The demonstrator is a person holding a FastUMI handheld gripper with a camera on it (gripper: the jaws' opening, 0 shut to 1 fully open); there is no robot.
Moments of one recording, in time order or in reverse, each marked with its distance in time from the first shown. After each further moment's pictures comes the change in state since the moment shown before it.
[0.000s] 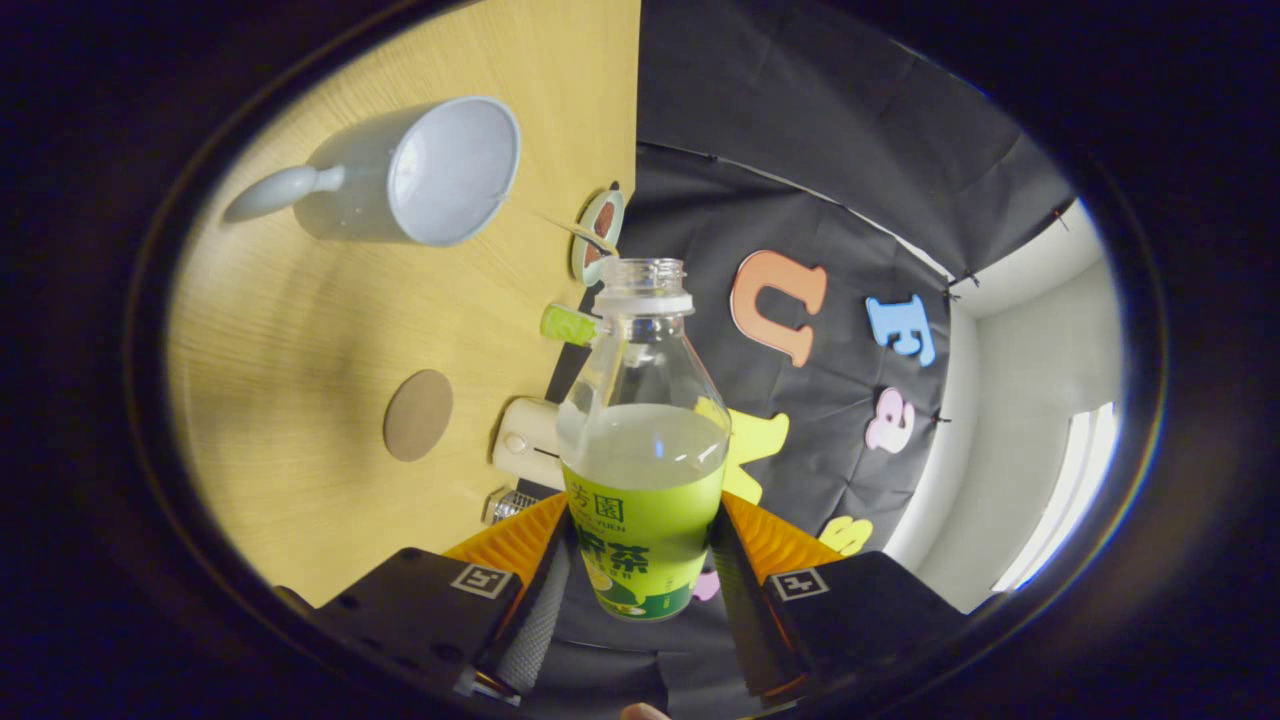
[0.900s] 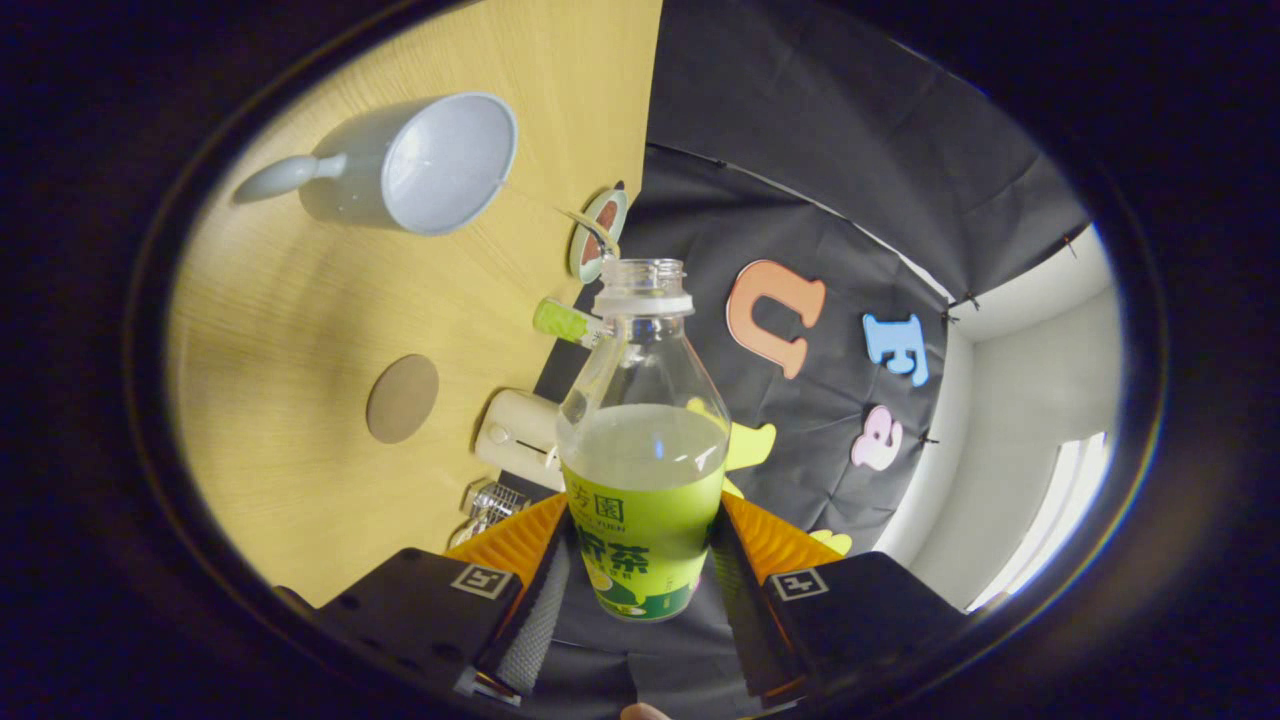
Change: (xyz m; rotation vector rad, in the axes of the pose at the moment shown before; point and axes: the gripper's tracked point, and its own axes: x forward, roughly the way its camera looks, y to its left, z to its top) arm -0.004 -0.032 -0.001 -0.078 -0.008 -0.023
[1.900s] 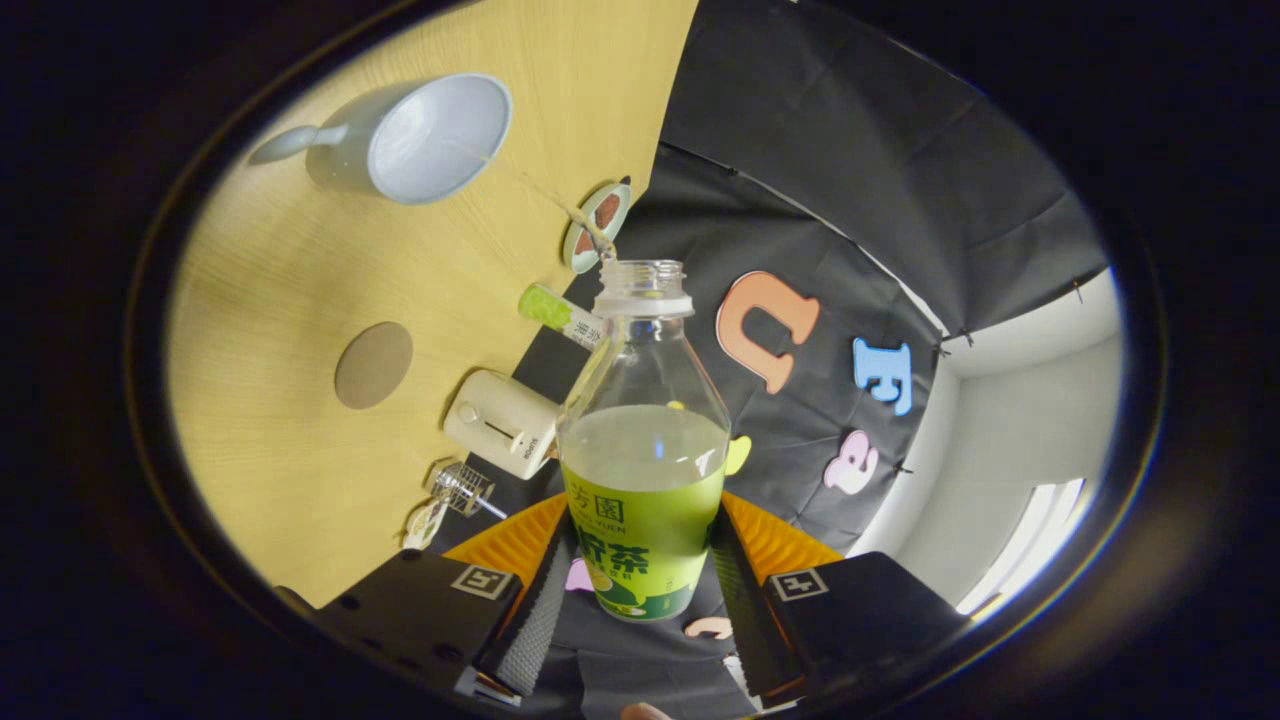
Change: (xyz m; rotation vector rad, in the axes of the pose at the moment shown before) arm 0.007 -0.029 0.002 -0.114 -0.001 -0.050
